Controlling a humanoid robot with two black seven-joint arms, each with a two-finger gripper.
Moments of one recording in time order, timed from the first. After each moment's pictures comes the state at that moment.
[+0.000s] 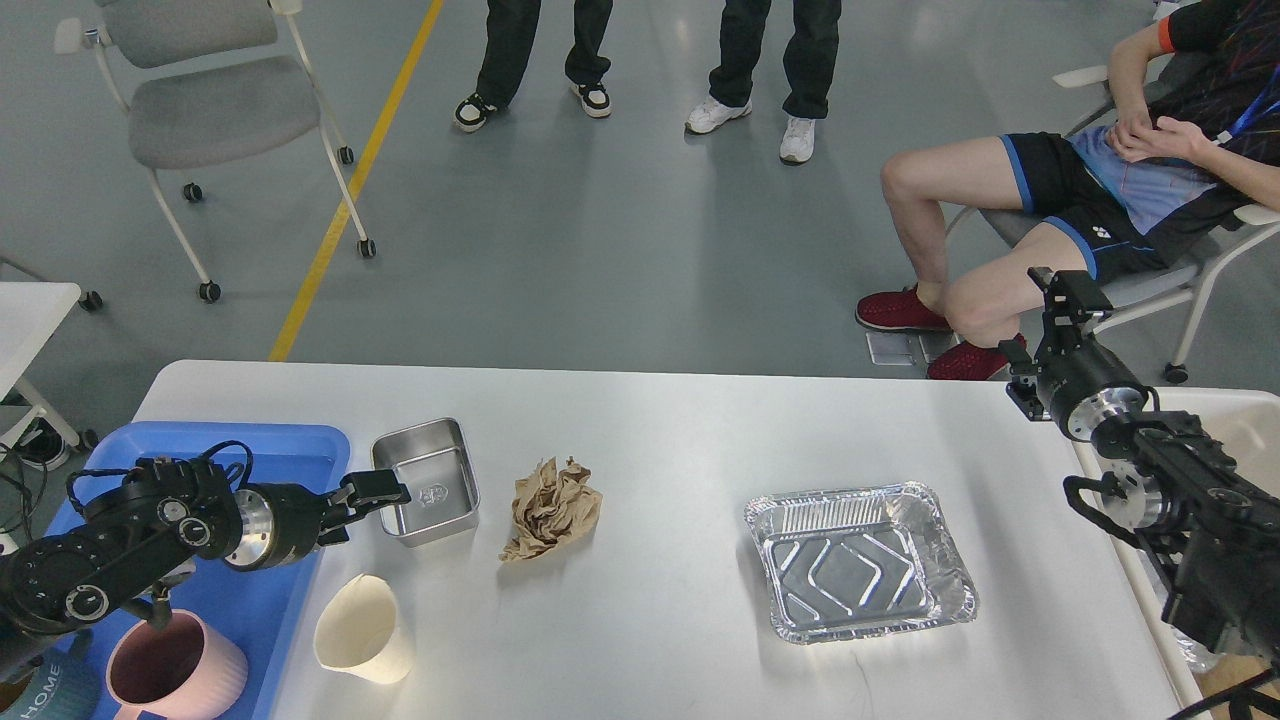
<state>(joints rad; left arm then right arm) -0.61 0.50 -0.44 -0.90 1.07 -0.42 0.08 0.62 -0.36 0.94 0.61 -0.53 0.12 0.29</state>
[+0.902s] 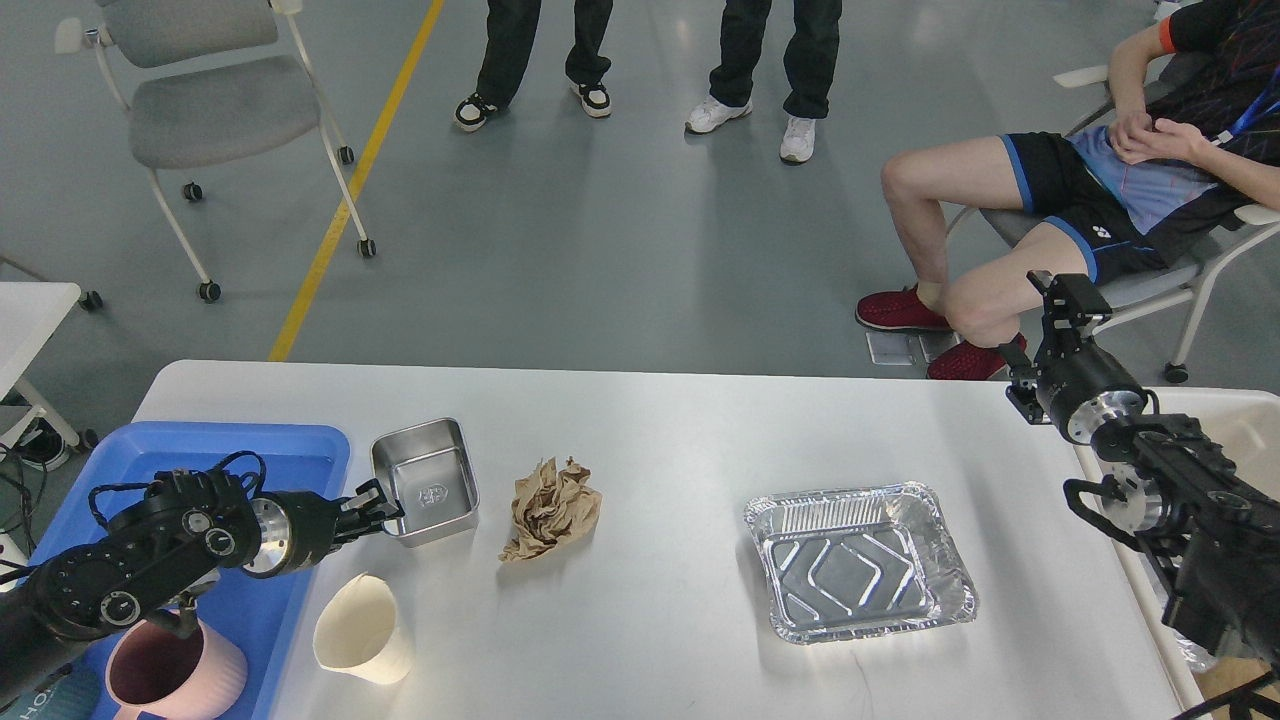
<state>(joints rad) -0.60 0.45 -0.44 -0.84 1.07 -0.36 0.09 0.61 -0.36 0.94 0.61 -0.53 0.12 0.29</state>
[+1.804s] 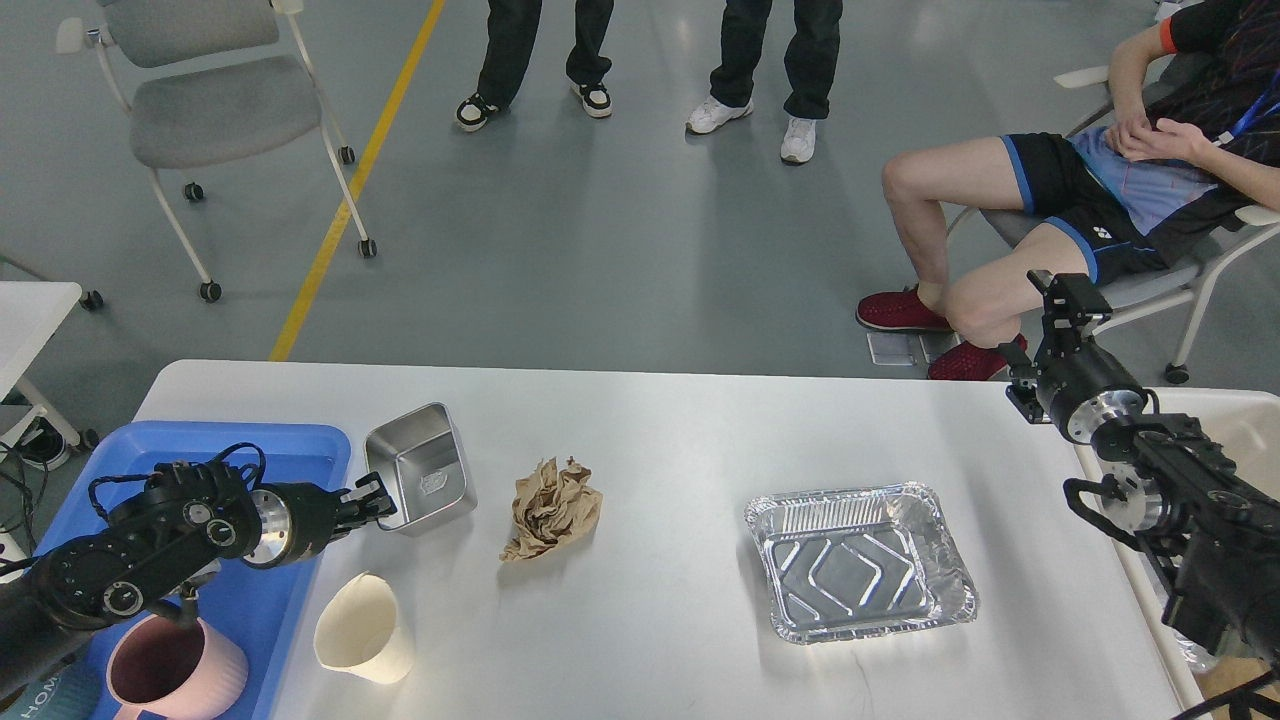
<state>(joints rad) -0.63 0.44 -0.44 -0.83 1.07 -0.38 0.08 0.61 -0.36 0.94 0.61 -0.53 0.12 0.29</state>
